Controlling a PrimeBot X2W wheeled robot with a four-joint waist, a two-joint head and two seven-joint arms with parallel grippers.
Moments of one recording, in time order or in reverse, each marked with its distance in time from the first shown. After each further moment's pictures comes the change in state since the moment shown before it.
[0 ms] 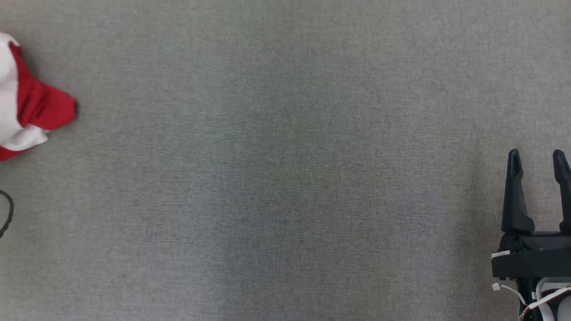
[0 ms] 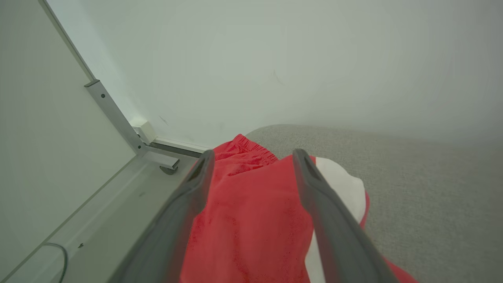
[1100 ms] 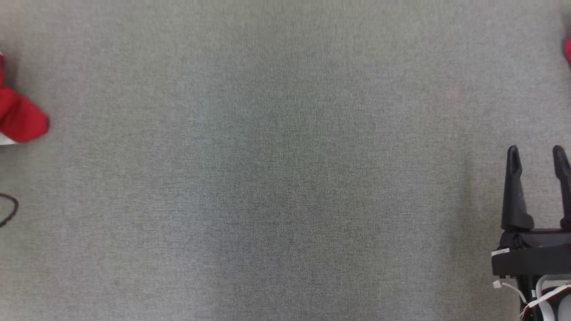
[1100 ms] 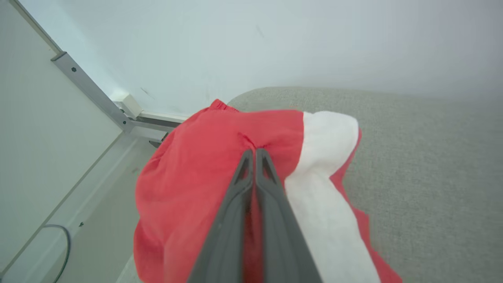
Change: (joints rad) left arm -0.148 0.016 -0.136 0.344 -0.009 -0.043 0.051; right arm -0.010 -0.010 0.003 -0.026 -0.013 0.000 0.033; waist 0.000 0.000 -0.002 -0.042
